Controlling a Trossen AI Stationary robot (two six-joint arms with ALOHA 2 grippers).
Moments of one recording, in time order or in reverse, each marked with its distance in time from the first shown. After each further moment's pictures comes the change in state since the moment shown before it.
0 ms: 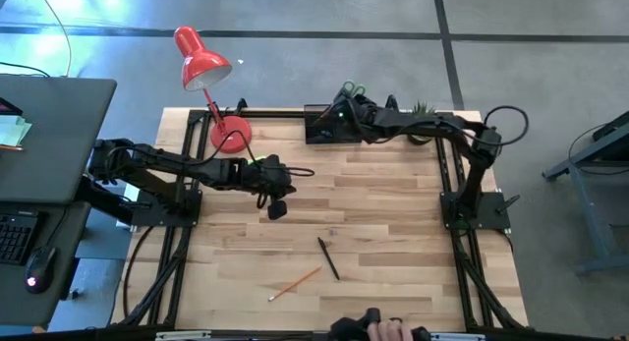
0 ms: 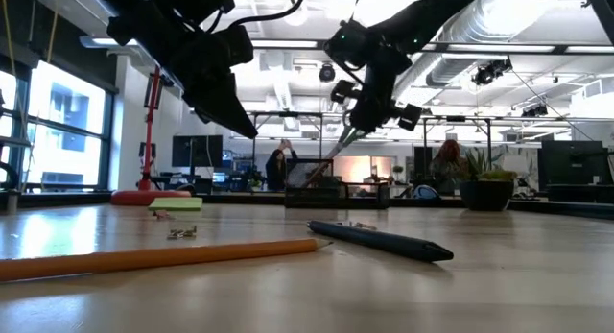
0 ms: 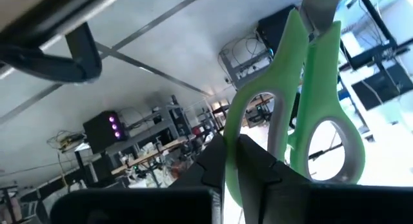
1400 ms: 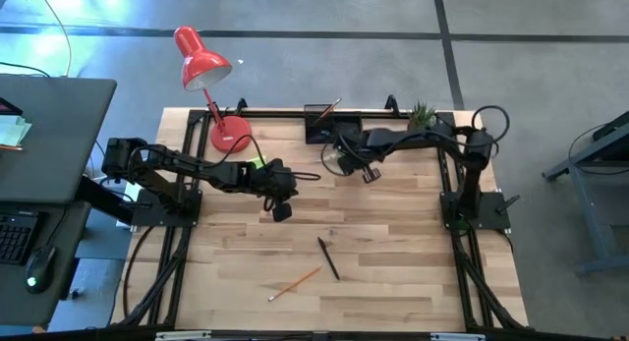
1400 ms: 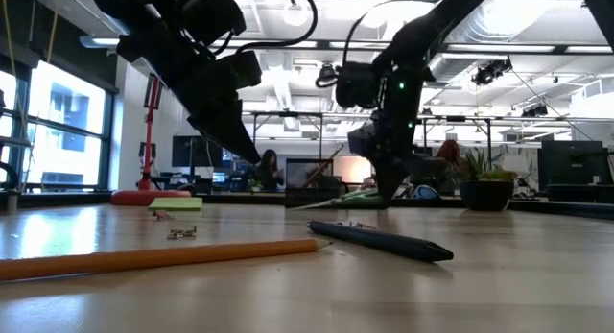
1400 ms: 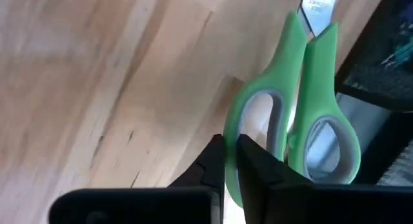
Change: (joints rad) left arm 0.001 0.116 -0.001 0.056 -0.011 -0.018; right arm 0.096 0.042 -0.153 -0.294 -0.671 0.991
